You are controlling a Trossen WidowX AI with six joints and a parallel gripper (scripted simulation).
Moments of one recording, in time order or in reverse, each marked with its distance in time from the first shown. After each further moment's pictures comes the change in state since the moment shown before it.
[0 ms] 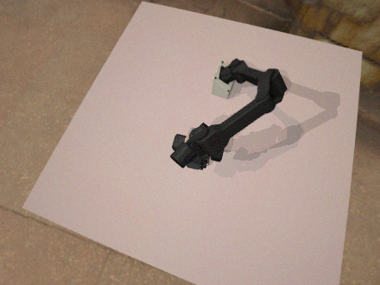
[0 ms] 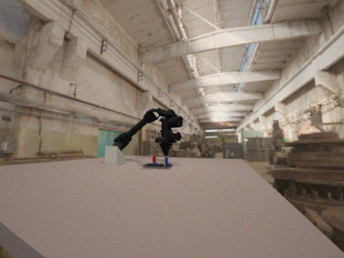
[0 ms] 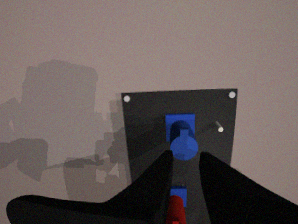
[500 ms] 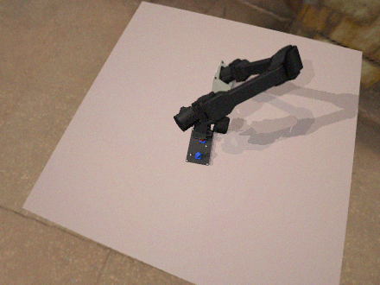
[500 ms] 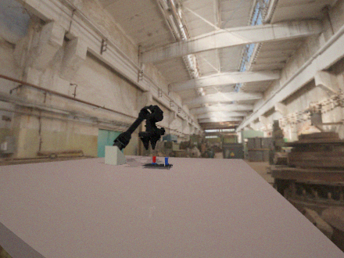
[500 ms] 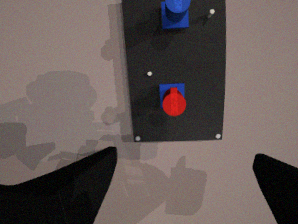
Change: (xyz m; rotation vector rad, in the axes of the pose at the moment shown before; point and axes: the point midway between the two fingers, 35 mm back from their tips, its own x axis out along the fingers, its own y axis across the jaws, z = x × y) arm -0.031 -0.007 -0.099 0.006 -0.004 -0.016
